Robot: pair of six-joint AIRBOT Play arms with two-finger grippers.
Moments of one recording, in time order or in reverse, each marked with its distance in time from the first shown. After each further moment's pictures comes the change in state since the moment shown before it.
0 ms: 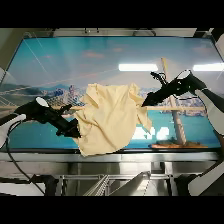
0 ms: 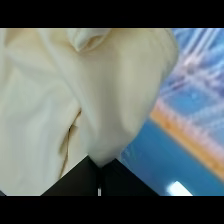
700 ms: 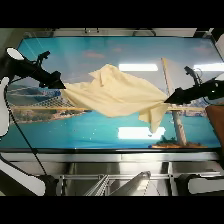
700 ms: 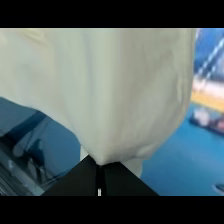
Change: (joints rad) left arm 0.140 -0.273 0.937 0.059 -0.121 -0.008; right arm -0.296 0.315 -0.245 -0.010 0.007 0.043
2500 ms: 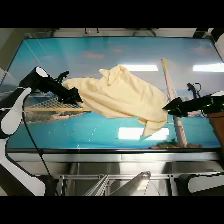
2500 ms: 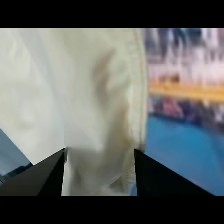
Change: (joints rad) left arm -0.123 -0.045 -0.284 -0.017 0.183 0.008; right arm -0.053 -0.106 -0.155 0.088 -0.148 0.023
